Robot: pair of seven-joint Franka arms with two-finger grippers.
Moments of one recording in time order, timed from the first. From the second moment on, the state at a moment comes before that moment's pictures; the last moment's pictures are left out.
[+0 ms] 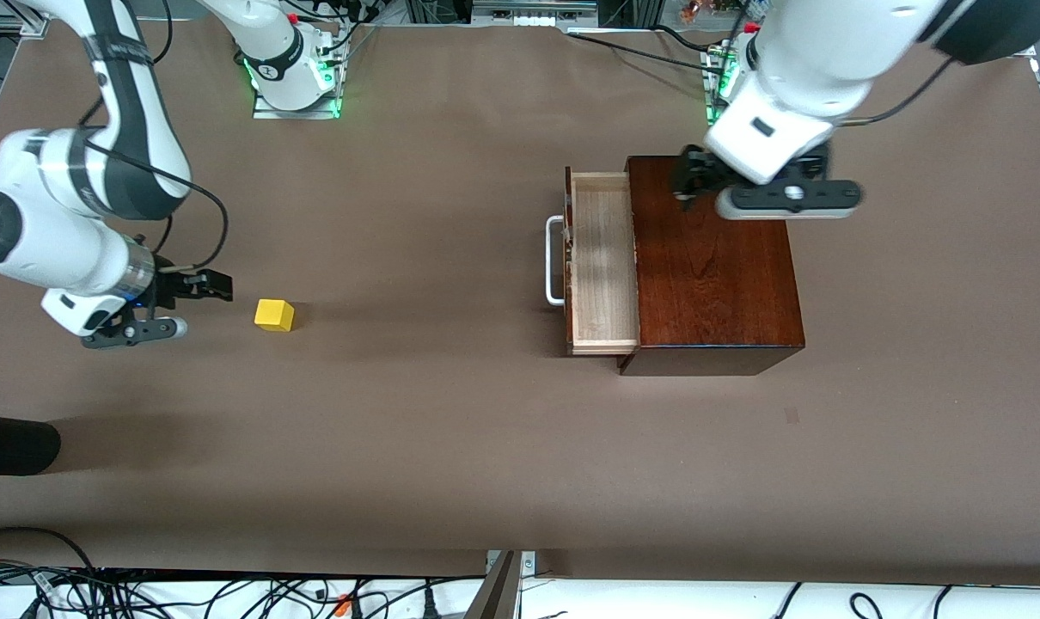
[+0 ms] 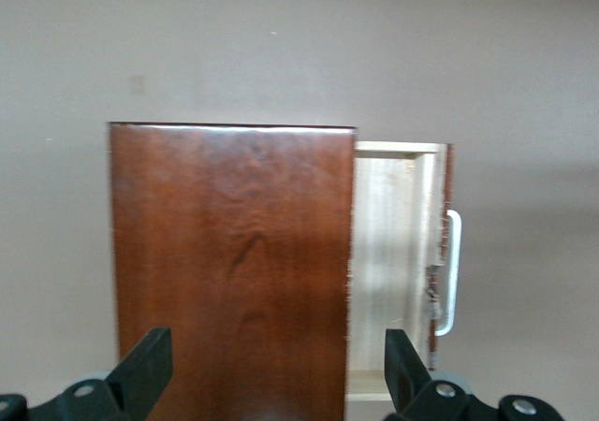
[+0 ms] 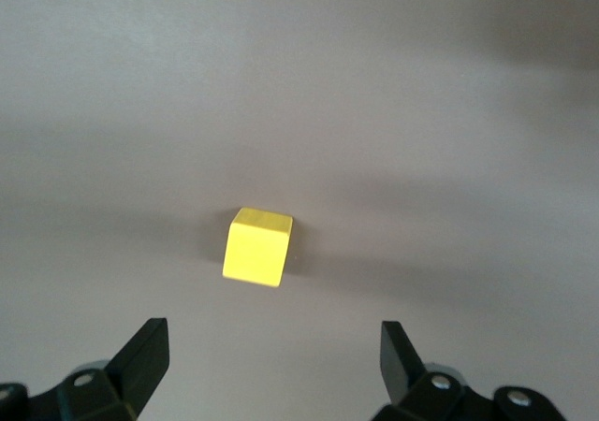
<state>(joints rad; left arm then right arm) 0.04 0.17 -0.52 -1.38 0.06 1.53 -0.52 0.09 0.28 -0.06 -1.89 0.03 2.07 -0.12</state>
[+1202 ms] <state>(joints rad) -0.08 0.04 -0.01 -1.47 -0.08 1.46 -0.10 0.13 0.45 -0.04 -2.06 0.06 2.43 -0.01</state>
